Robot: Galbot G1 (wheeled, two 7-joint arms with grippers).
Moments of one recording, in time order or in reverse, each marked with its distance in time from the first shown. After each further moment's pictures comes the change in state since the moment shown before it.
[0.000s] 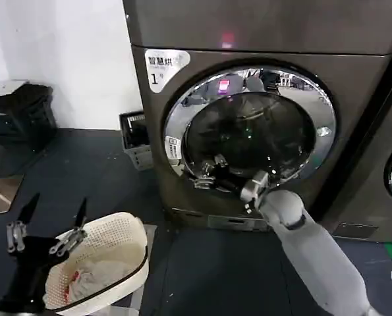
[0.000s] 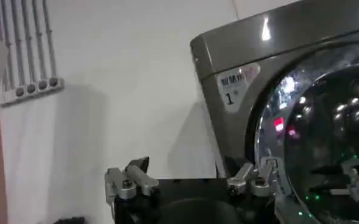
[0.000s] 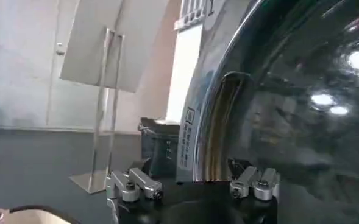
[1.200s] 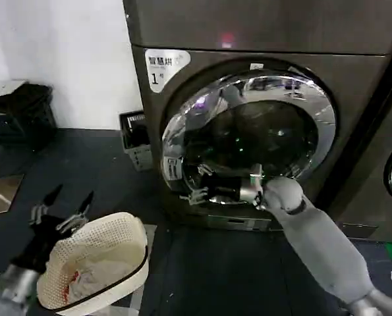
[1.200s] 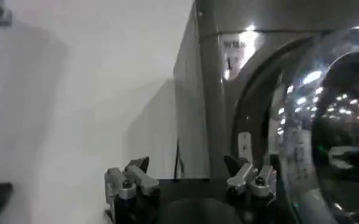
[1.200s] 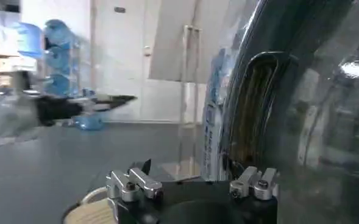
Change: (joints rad) left arm -0.110 0.150 -0.089 0.178 -0.267 0.016 0.048; right arm 0.206 0.022 -0.157 -0.157 0.104 -0.064 -0.218
